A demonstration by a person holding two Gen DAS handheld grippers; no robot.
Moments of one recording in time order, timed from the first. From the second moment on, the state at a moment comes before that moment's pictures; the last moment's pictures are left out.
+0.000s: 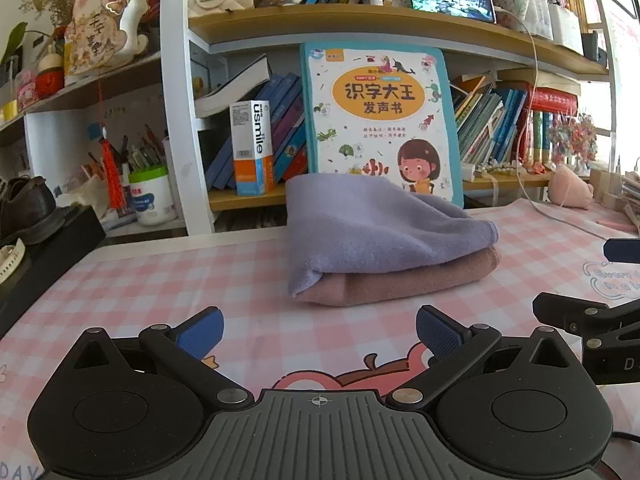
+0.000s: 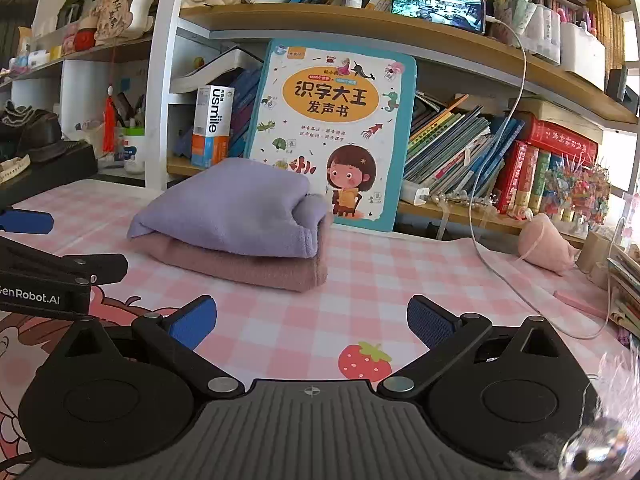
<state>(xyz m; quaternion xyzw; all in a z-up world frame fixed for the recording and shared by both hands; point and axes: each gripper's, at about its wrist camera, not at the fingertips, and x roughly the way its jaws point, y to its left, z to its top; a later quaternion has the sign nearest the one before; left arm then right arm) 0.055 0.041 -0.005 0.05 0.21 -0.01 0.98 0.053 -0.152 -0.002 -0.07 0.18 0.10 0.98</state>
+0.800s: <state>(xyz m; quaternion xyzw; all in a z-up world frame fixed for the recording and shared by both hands) 0.058 0.043 -0.005 0.04 0.22 -0.01 0.98 0.056 -0.152 -0.002 -0.07 0.20 0.10 0.97</state>
